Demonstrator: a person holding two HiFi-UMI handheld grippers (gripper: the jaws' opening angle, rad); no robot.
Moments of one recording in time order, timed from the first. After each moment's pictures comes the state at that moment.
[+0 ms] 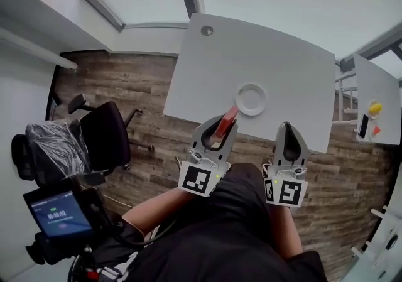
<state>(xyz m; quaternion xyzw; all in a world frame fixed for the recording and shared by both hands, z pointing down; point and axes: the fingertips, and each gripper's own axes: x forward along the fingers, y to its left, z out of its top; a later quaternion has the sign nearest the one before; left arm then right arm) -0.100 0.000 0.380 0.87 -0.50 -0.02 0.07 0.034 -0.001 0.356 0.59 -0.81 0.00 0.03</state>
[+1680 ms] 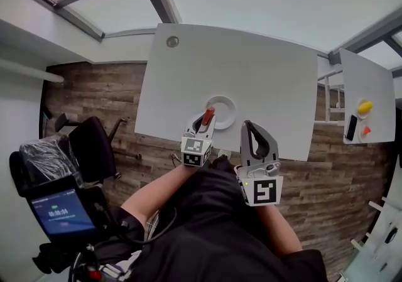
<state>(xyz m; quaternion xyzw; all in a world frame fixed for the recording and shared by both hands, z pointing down) -0.045 -0.101 0.601 0.83 -0.50 0.16 0.20 0.042 -0.073 0.366 0.52 -0.86 0.01 0.02</state>
